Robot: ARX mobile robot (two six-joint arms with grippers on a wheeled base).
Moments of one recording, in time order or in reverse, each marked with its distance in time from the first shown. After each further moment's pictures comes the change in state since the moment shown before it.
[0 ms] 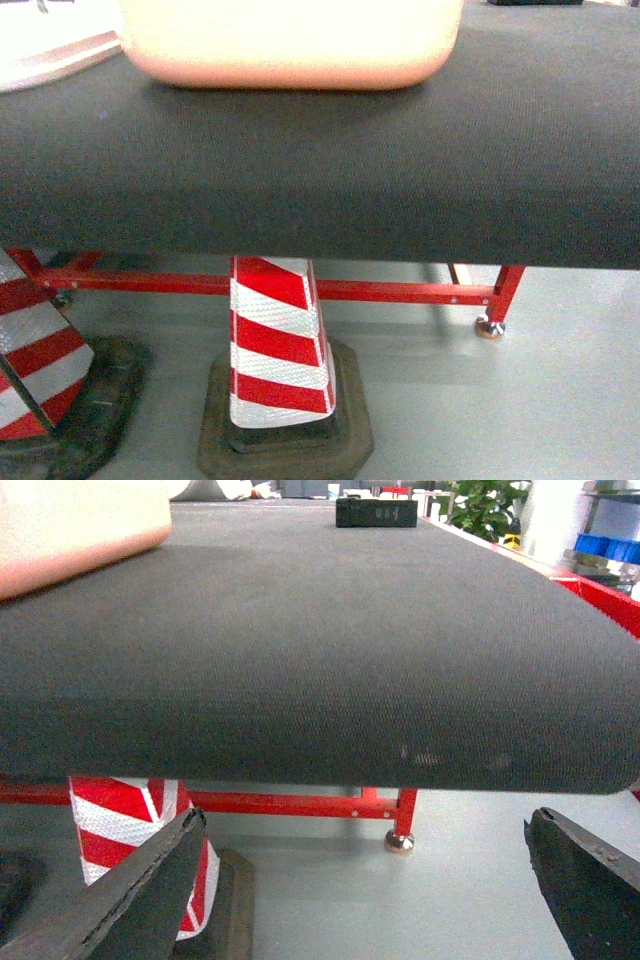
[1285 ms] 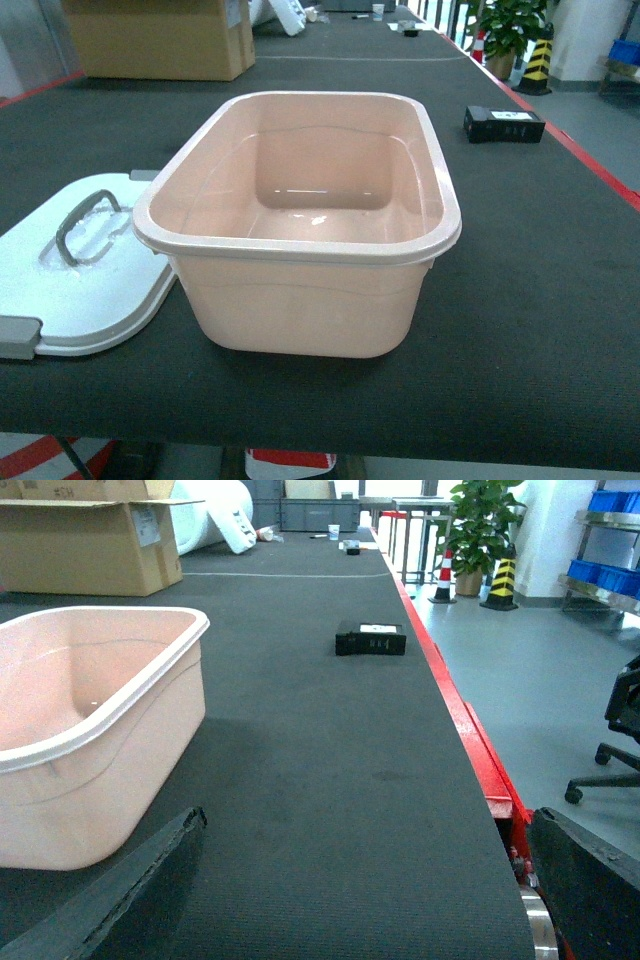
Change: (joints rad) left arm 0.000 0.000 0.000 0.000 0.001 0.000; right arm 0.000 0.000 0.000 0.000 0.001 0.001
